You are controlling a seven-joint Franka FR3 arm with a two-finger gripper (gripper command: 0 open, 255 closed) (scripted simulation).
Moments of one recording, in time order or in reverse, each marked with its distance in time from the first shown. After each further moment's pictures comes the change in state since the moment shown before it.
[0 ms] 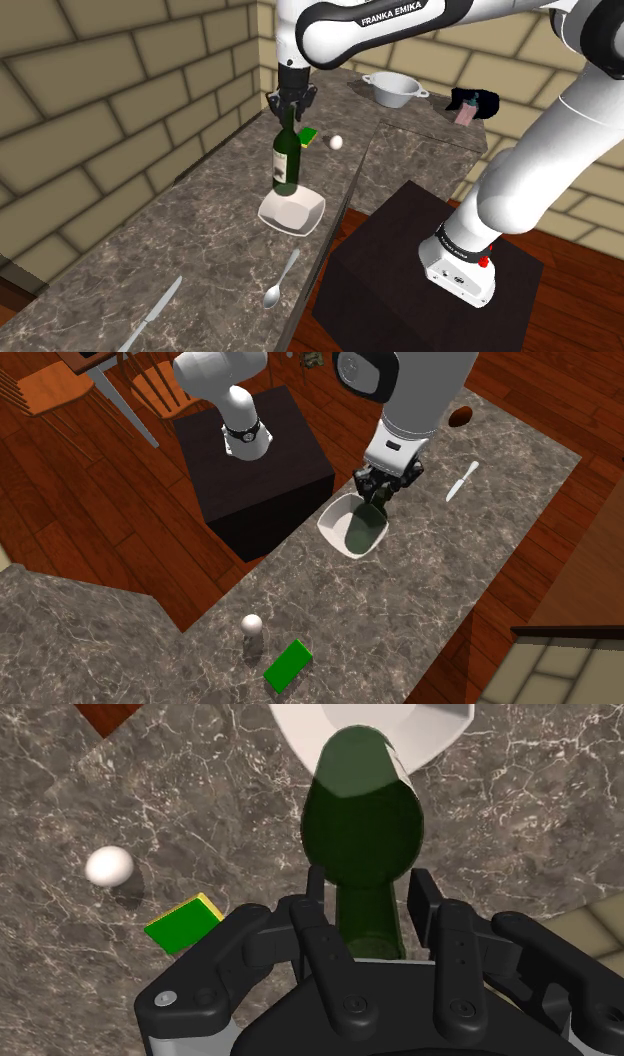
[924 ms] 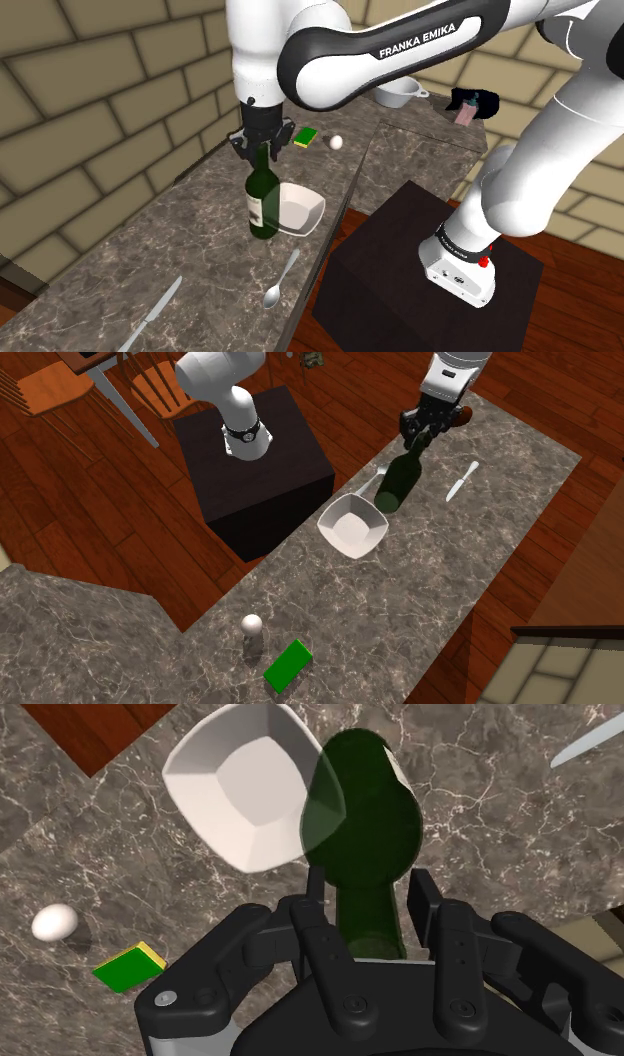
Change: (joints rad) arm 0.158 0.034 0.184 0.046 -0.021 -0.046 0.349
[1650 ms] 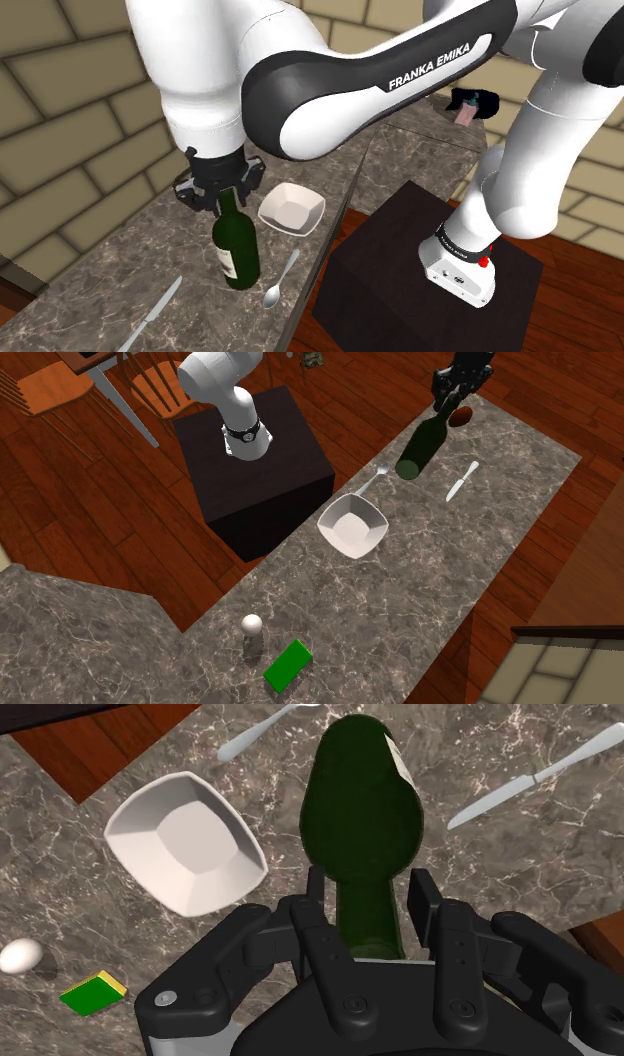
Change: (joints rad) arm 0.157 0.190 0.126 0.228 -0.105 -0.102 0.304
